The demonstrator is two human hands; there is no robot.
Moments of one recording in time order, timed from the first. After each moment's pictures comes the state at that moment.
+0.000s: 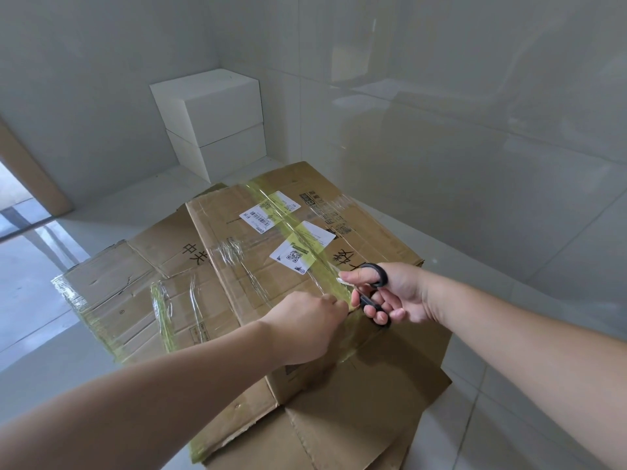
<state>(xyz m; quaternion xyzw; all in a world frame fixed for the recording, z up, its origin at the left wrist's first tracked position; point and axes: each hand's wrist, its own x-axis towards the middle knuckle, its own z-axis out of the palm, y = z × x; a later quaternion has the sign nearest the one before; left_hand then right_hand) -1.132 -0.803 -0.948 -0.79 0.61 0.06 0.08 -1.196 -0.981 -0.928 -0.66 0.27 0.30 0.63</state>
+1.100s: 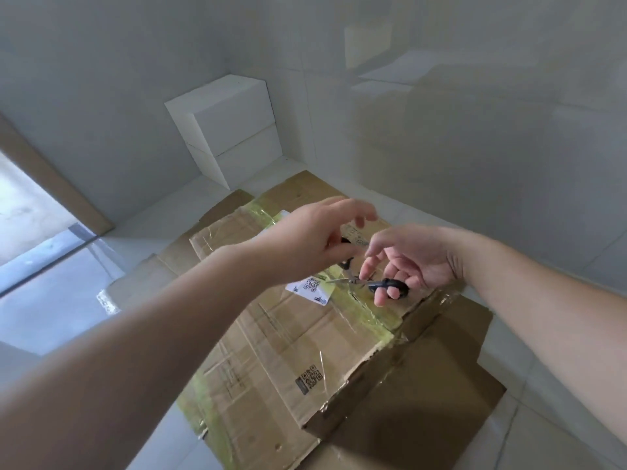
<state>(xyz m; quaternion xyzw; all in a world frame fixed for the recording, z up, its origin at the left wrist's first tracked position) -1.090 -0.850 -0.842 -0.78 0.59 0.08 -0.22 -1.173 -1.032 -0.888 -0.66 0.23 0.33 0.63</state>
